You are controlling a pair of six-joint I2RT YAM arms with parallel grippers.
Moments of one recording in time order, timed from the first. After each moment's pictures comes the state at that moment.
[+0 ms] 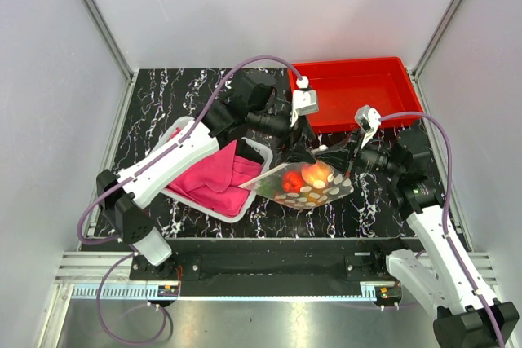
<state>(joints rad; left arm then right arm) -0.82 1.63 1.67 -0.55 0.82 0.21 0.23 0.77 0.75 -0.06 -0.90 0.19</state>
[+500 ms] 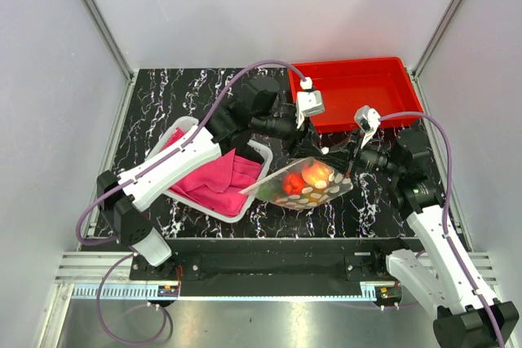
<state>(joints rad) -0.86 1.61 1.64 -0.44 0.70 0.12 0.23 0.77 0.75 -0.07 -0.91 0.19</state>
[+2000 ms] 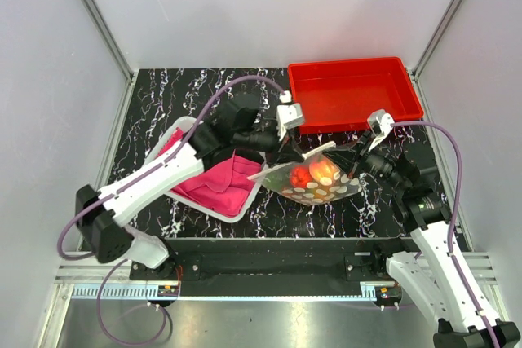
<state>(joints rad) -0.84 1.46 1.39 -0.37 0.65 0.08 0.23 0.65 0.70 -0.07 -0.70 0.27</state>
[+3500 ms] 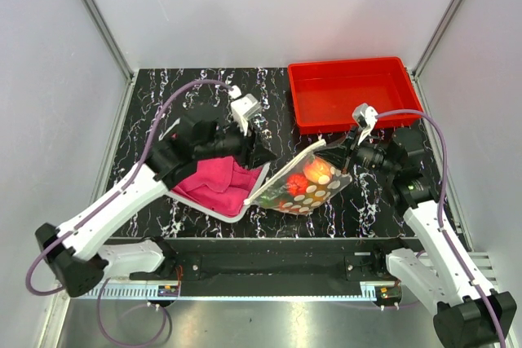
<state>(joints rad) -0.77 1.11 1.16 -0.40 0.41 -0.23 0.23 0.81 0.72 0.00 -0.84 0.20</state>
